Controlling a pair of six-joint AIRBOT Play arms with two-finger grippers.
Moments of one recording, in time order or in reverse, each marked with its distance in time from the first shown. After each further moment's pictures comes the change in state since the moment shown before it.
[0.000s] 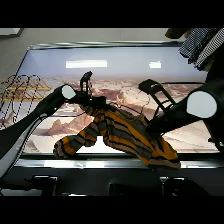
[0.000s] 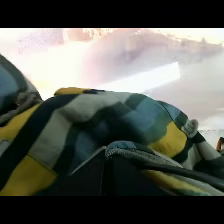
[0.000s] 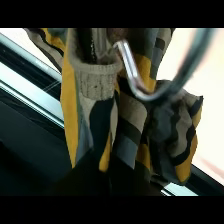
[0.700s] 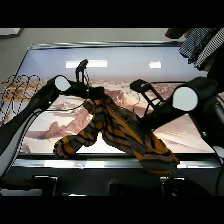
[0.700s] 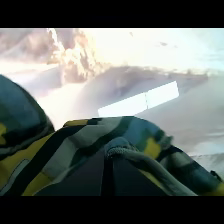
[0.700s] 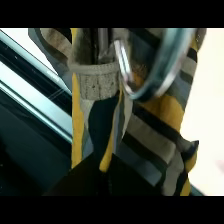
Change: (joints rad) left arm 0.021 0.011 0.141 0.020 -0.043 0.000; right arm 0.004 -0.099 0.000 0.066 -0.097 -0.066
